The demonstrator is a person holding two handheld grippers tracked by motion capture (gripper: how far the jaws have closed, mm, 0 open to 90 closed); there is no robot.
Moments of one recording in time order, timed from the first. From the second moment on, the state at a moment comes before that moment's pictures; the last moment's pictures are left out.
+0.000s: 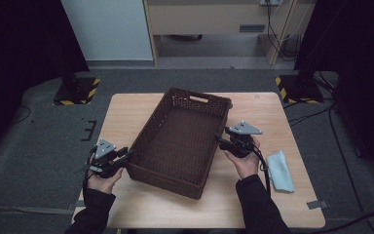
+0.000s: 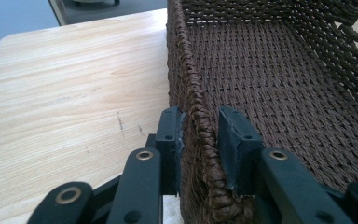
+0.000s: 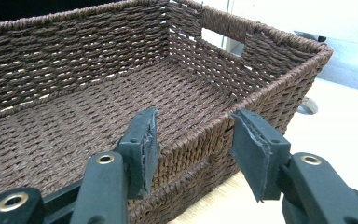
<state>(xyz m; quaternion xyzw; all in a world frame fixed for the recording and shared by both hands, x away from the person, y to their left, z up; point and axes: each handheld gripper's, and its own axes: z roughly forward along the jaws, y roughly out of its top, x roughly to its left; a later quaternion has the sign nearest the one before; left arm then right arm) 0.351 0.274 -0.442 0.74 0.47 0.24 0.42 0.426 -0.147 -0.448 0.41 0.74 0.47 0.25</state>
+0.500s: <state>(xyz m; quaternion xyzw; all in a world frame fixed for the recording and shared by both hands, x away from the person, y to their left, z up) 0.356 0.286 -0.442 0.72 0.49 0.25 0.42 0.433 -0.148 -0.451 0.42 0.73 0.47 0.25</state>
